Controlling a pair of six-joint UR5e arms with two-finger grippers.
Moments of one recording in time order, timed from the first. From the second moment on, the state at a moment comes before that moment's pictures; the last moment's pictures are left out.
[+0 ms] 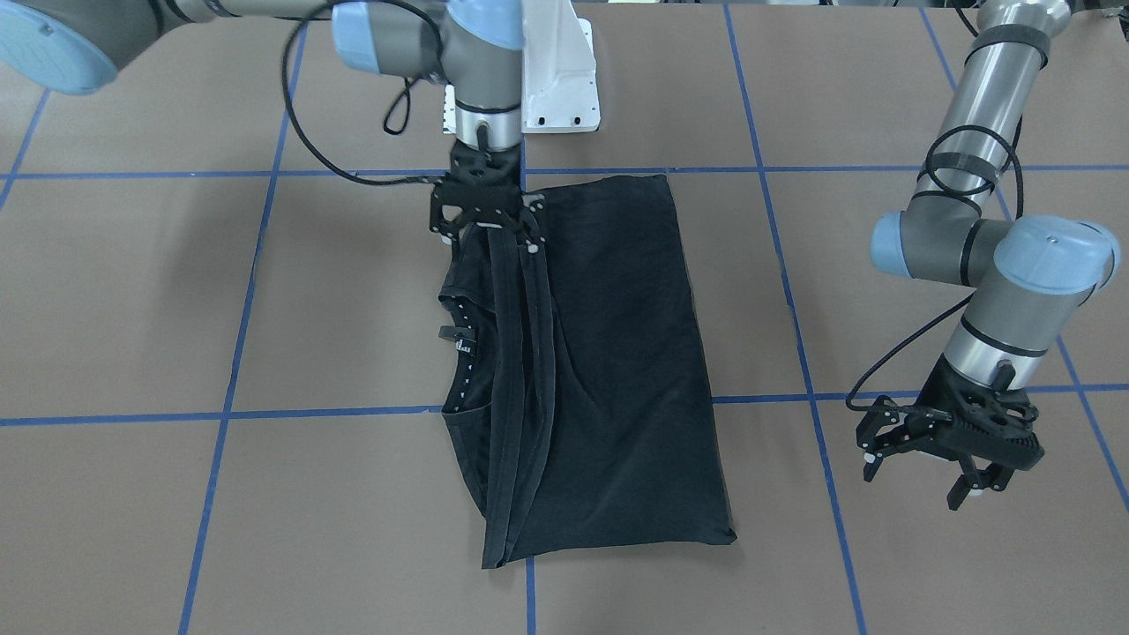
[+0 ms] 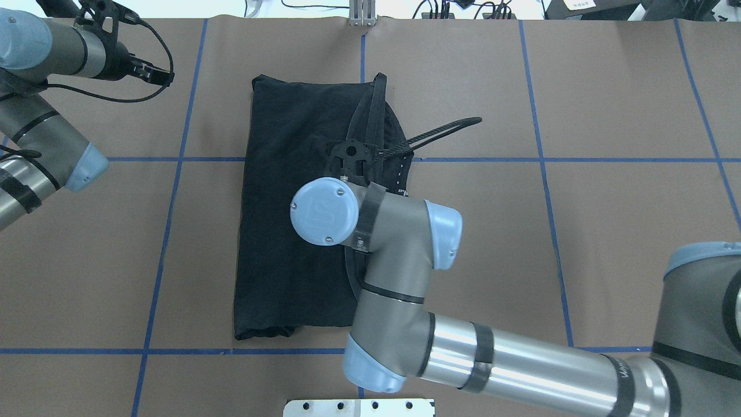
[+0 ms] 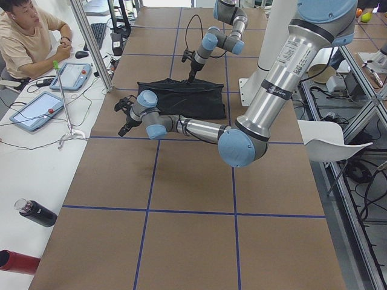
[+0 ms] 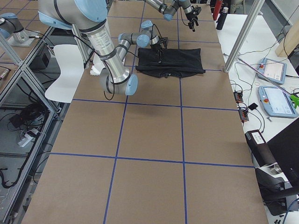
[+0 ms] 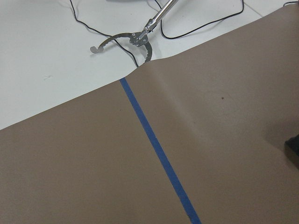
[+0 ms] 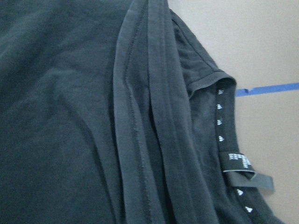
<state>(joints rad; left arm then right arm) -1.02 -2.07 -1.19 -2.48 -1.86 -0.51 0.38 -0.62 1.42 -1.68 1.42 1.44</state>
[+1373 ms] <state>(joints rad) -1.02 -2.07 -1.19 -2.48 -1.86 -0.51 0.31 -0.45 1.20 -2.04 1.50 1.25</state>
